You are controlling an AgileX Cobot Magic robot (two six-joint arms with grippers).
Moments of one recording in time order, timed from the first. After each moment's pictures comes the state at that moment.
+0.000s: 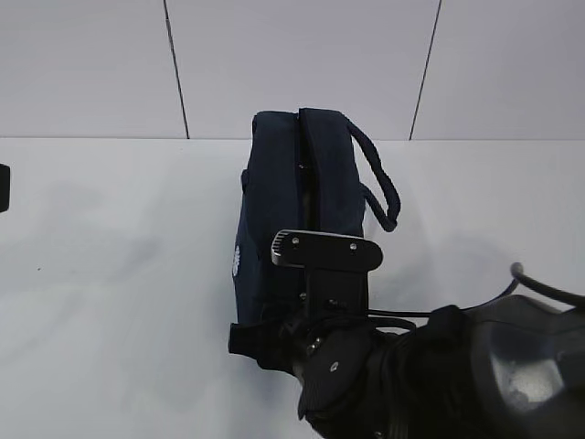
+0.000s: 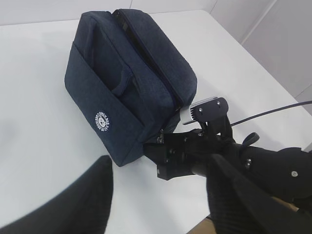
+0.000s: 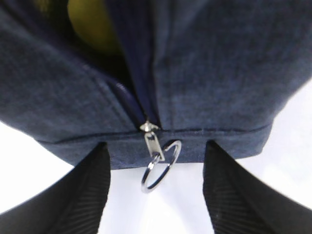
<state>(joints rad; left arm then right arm) -0.47 0.72 -0.74 -0.52 0.68 0.19 1.00 1.91 -0.89 -1.53 0.61 2.43</state>
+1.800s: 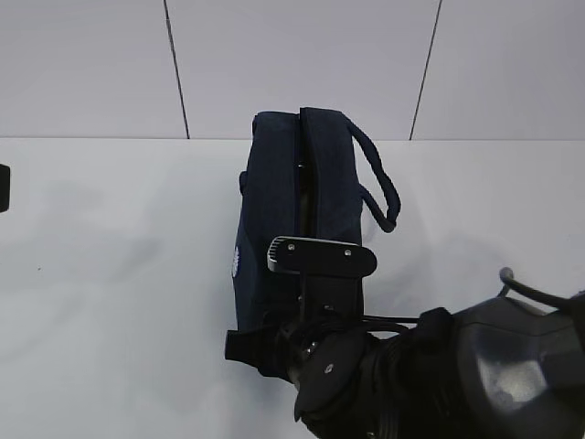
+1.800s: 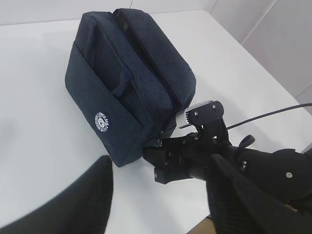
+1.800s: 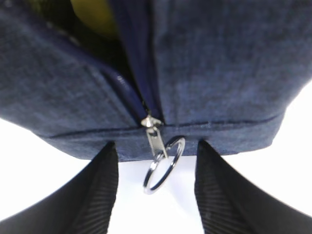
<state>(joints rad) -0.47 0.72 -0.74 -0.52 0.68 0.19 1.00 1.93 -0.89 -1.52 0.58 2.43</state>
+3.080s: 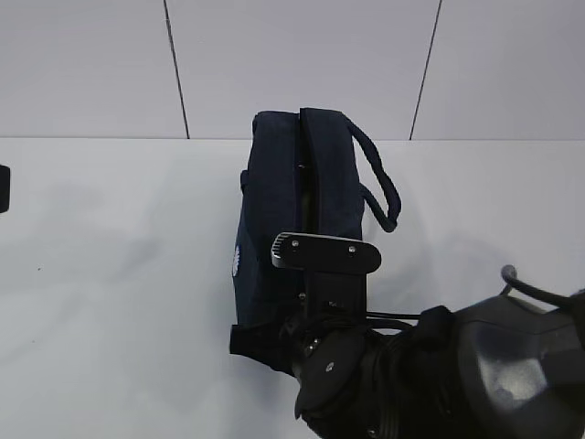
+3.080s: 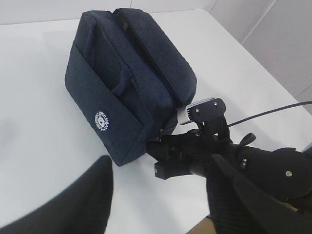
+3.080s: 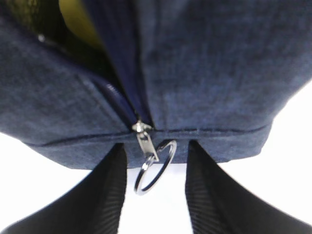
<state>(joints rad) -0.47 0.72 -0.74 -0.52 0.68 0.19 0.99 1.93 -0.89 -1.52 0.61 2.43</state>
